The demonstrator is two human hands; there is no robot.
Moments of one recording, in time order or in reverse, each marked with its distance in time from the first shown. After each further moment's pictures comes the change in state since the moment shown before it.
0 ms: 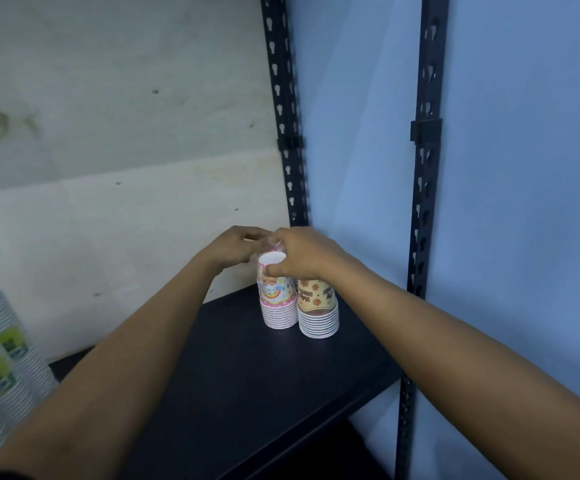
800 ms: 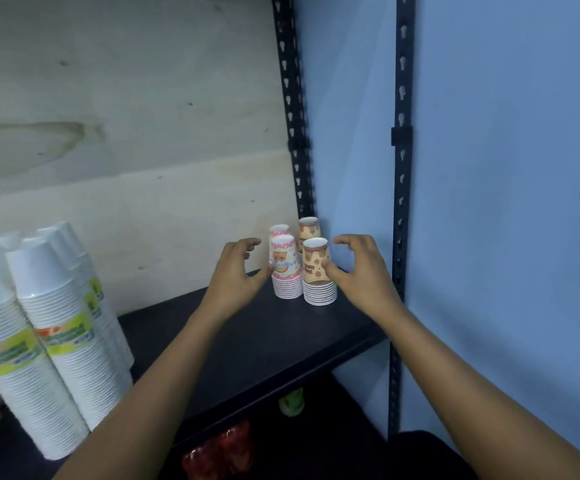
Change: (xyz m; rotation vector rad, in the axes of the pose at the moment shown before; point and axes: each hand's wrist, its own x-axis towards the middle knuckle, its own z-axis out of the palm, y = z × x) left_hand -0.158 -0.004 0.043 0.137 0.436 0.203; right_hand -0.145 0.031 0.019 0.449 0.499 0.051
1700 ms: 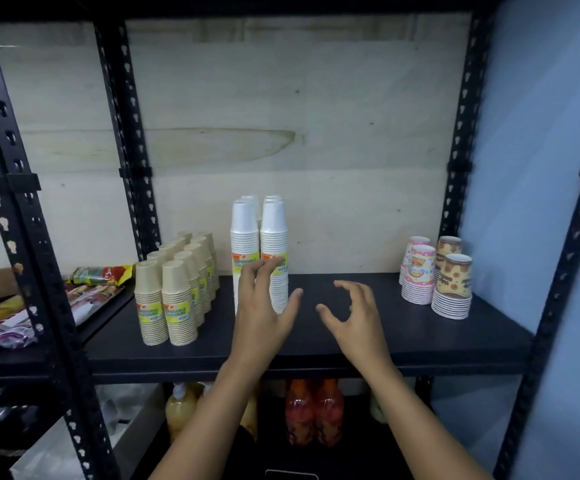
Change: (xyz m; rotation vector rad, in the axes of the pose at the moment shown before) left_hand -0.219 0.008 -0.146 0.201 0.592 0.014; right_hand -0.132 -0.135 0.147 0.329 -0.195 -0.214
